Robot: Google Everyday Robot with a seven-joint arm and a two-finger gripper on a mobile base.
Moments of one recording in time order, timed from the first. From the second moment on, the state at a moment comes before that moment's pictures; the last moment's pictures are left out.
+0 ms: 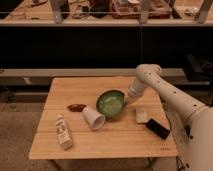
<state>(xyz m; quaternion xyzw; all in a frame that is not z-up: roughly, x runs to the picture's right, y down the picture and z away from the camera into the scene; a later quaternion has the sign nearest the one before) 0.133 0.069 0.883 -0.15 -0.33 -0.58 0.73</state>
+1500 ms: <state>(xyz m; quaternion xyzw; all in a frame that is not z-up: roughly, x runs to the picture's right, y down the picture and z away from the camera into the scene) 0.249 0.053 0.922 -0.23 -0.23 -0.55 0.77</state>
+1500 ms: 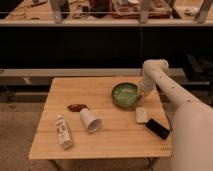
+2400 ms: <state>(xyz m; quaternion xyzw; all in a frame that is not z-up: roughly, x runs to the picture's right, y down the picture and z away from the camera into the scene) 0.124 0.079 0.870 -0.16 -0.27 -0.61 0.73</state>
